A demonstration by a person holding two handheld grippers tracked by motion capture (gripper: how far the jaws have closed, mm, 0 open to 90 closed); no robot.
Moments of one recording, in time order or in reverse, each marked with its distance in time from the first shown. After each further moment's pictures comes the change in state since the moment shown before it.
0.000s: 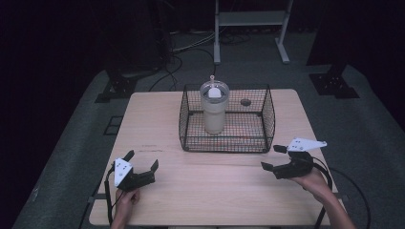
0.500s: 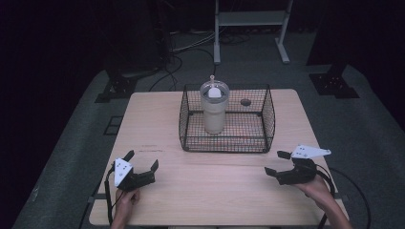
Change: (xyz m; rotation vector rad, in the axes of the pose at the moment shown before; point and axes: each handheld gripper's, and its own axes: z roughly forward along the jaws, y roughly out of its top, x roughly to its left) left arm 0.000 0.000 0.000 -0.001 0.001 0.003; right arm 0.000 -0.025 -0.004 -0.011 -0.021 0.034
